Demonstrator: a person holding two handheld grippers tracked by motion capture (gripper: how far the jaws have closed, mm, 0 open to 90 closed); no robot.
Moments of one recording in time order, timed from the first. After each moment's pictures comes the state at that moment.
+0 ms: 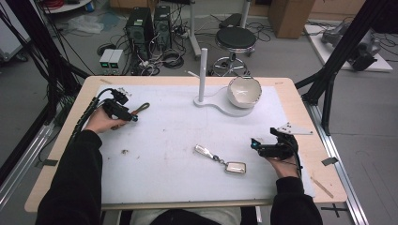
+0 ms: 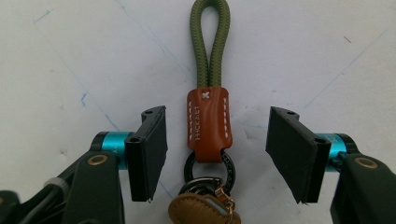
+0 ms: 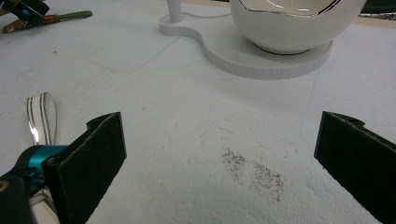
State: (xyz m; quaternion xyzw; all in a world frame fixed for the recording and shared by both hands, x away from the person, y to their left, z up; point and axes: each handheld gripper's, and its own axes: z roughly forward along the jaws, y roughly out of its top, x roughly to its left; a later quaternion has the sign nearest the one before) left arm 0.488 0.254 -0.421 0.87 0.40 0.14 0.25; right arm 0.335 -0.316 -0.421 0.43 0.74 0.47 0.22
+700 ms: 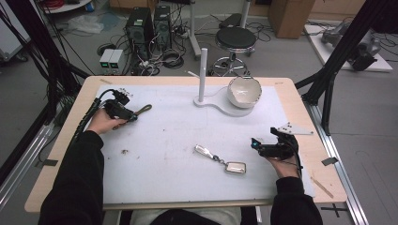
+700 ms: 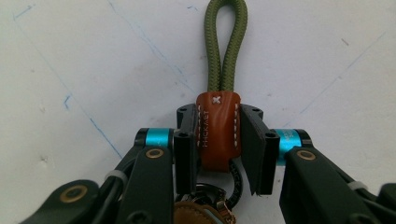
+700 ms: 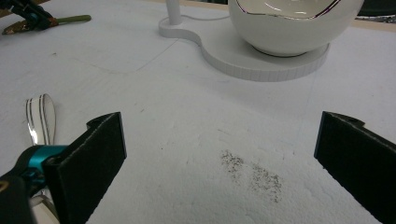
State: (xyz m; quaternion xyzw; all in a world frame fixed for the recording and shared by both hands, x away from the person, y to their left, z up) left arm 0.491 0.255 -0.424 0.86 0.42 0.12 0.26; right arm 0.334 -0.317 -0.421 0.43 0.73 0.47 0.22
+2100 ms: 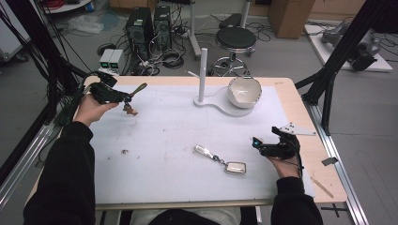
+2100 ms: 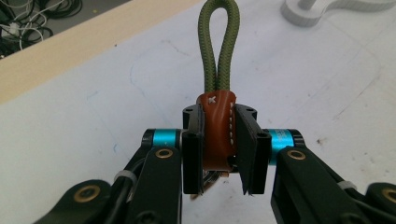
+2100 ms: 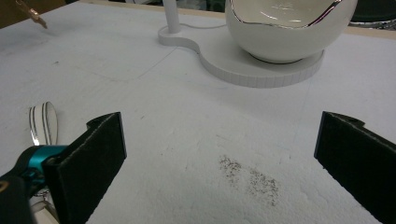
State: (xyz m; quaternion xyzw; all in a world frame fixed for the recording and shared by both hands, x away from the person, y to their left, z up) left arm 0.477 0.265 -0.337 0.83 0.42 0.14 0.36; right arm 0.332 -0.320 -0.418 0.44 0.72 0.49 0.22
